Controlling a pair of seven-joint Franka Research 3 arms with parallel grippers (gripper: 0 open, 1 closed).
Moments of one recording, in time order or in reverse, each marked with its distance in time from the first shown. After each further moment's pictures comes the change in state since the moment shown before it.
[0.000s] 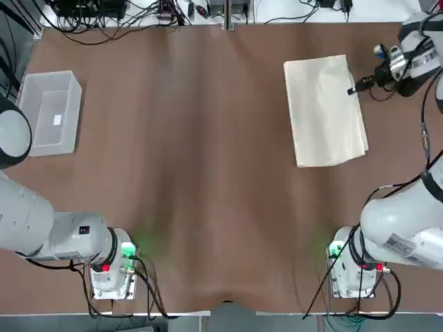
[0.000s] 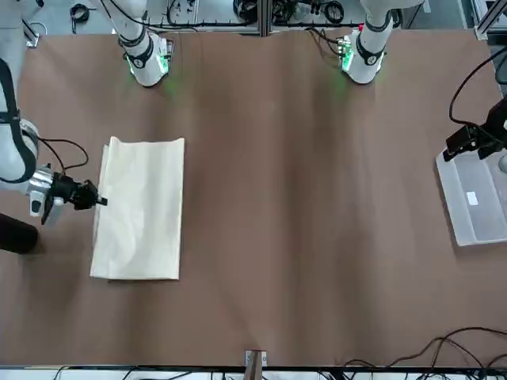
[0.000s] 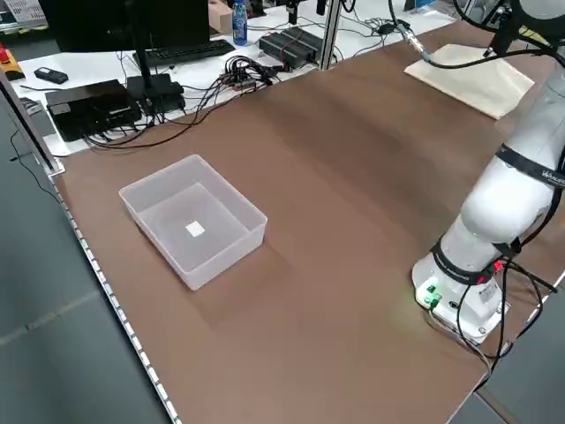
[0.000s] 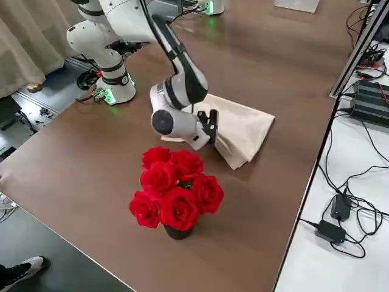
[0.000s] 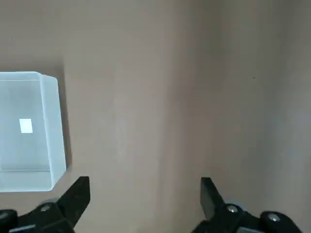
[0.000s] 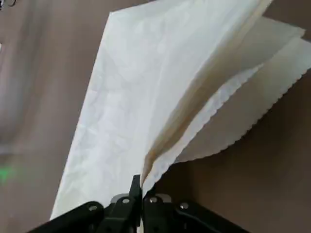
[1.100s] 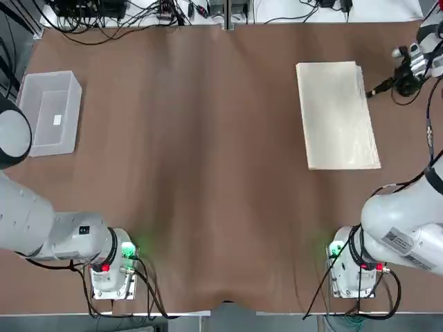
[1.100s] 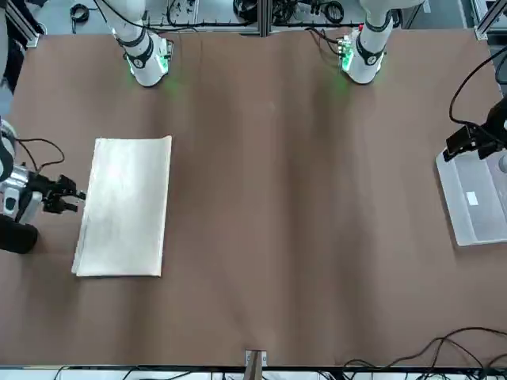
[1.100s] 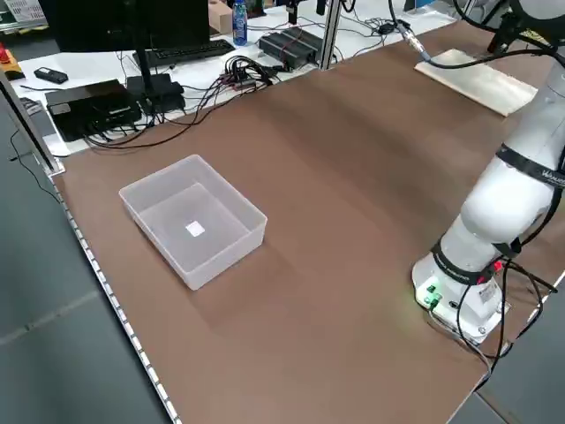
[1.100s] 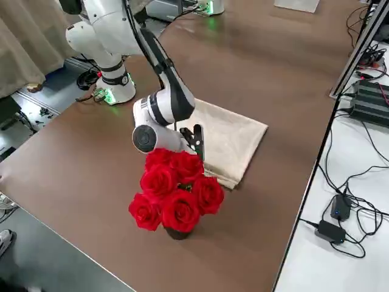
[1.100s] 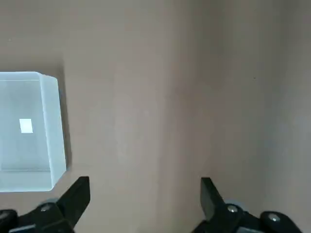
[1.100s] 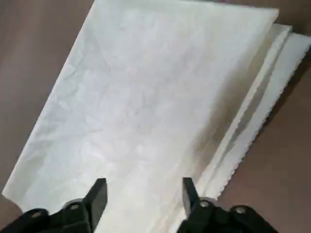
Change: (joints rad) left arm 0.000 0.000 0.000 0.000 0.000 0.000 0.000; right arm -0.094 0.055 0.002 0.197 -0.226 -0.072 -0.114
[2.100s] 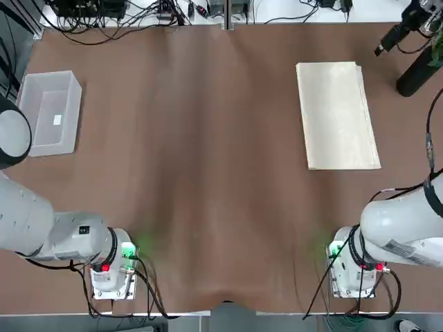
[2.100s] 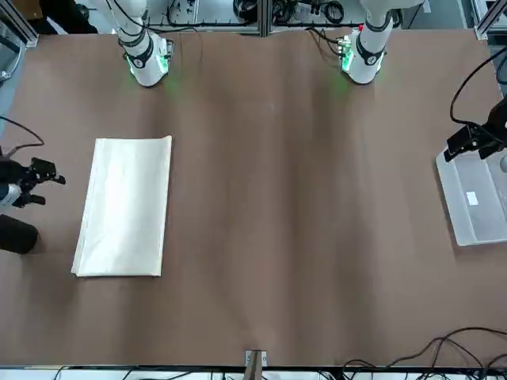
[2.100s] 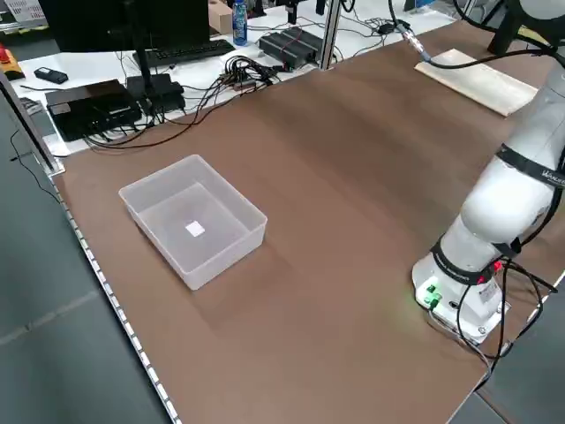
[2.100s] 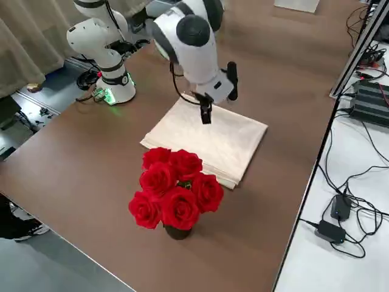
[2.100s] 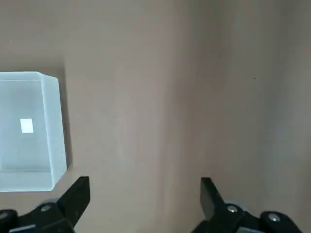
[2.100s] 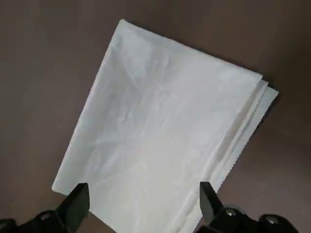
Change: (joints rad) left arm 0.001 0.000 0.002 0.001 0.000 0.000 0.000; right arm 0.181 -0.247 0.025 0.056 -0.278 -0.102 0.511
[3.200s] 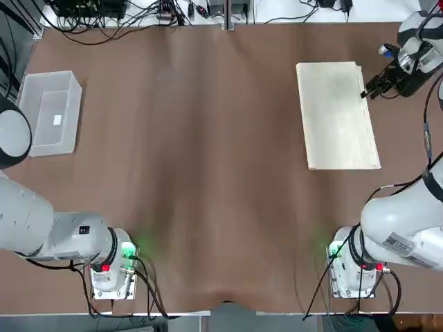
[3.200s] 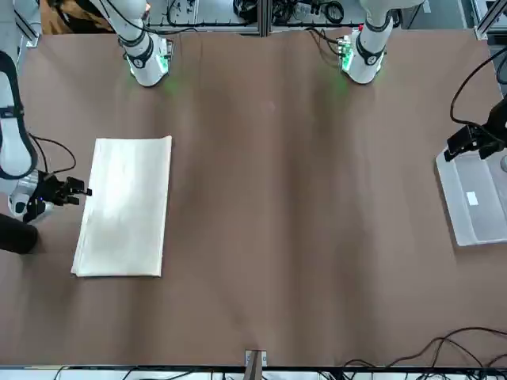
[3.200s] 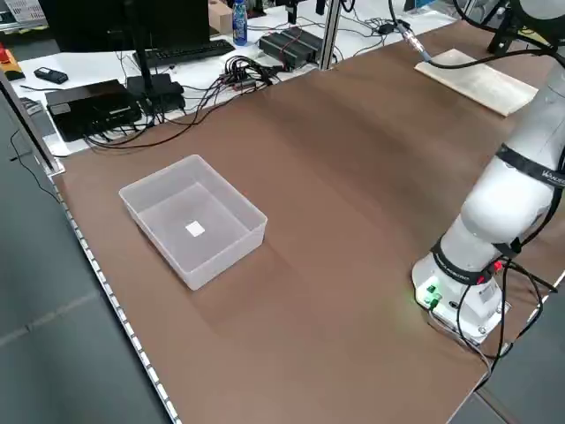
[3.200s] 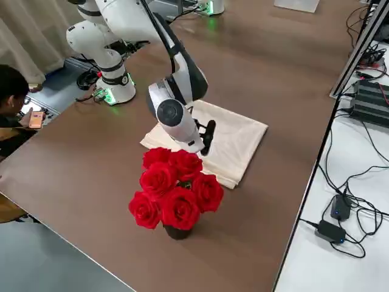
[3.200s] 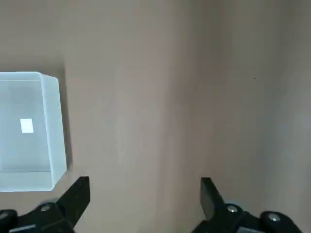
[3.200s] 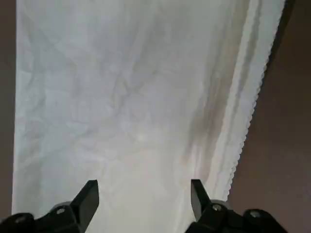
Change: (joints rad) left arm 0.000 0.000 0.000 0.000 0.000 0.000 0.000; right arm -0.086 0.191 -0.010 -0.194 0.122 0.263 -0.016
